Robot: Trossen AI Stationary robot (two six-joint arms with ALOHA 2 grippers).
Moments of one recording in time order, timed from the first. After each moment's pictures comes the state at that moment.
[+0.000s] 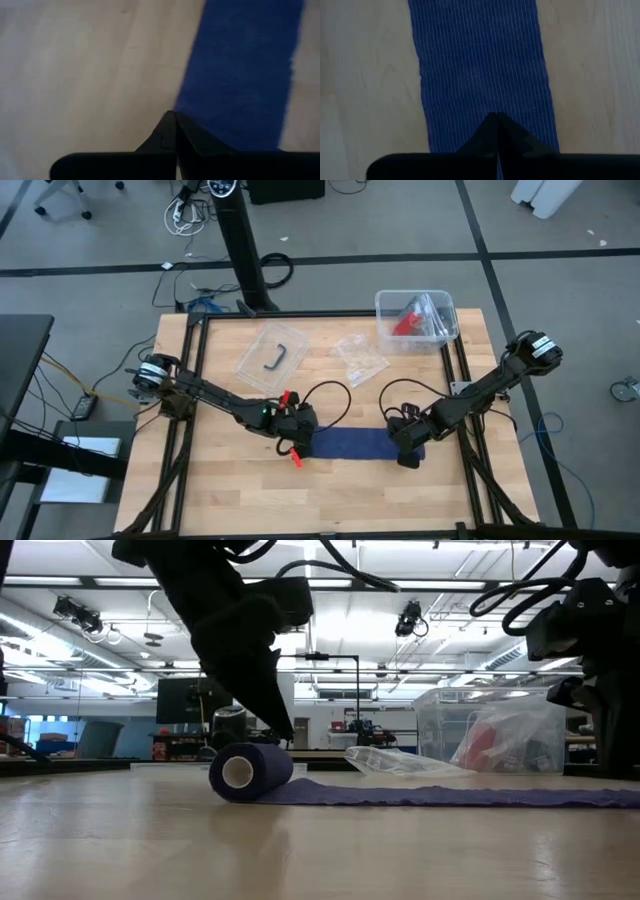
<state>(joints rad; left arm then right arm) -0.29 1.76 1.10 -0.38 -0.40 -0.41 0.52 1.35 0.63 -0.48 0.16 0.69</state>
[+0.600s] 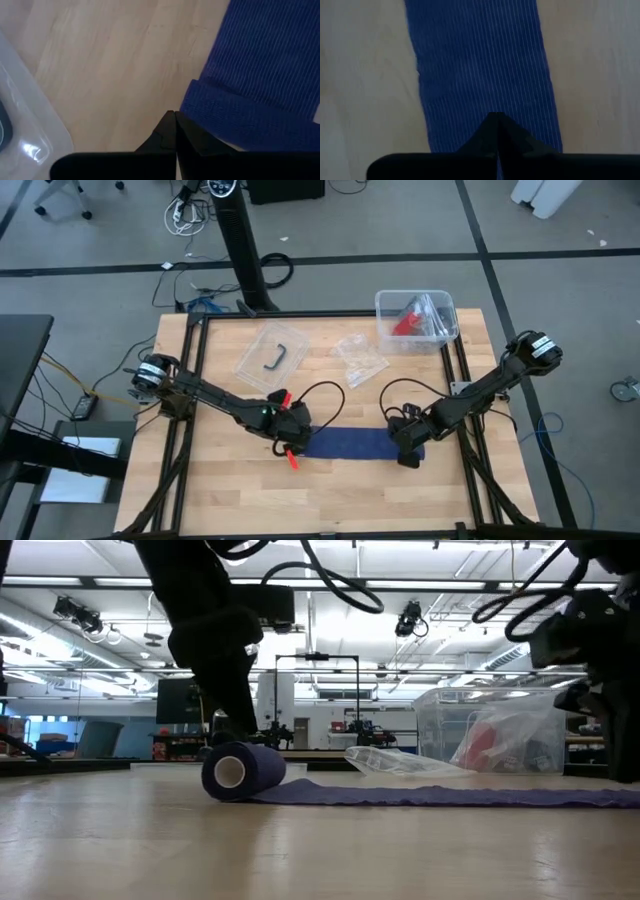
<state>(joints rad) -0.30 1.76 1.16 -0.63 -0.43 -0.53 0.52 1.36 0.61 -0.50 0.13 0.73</state>
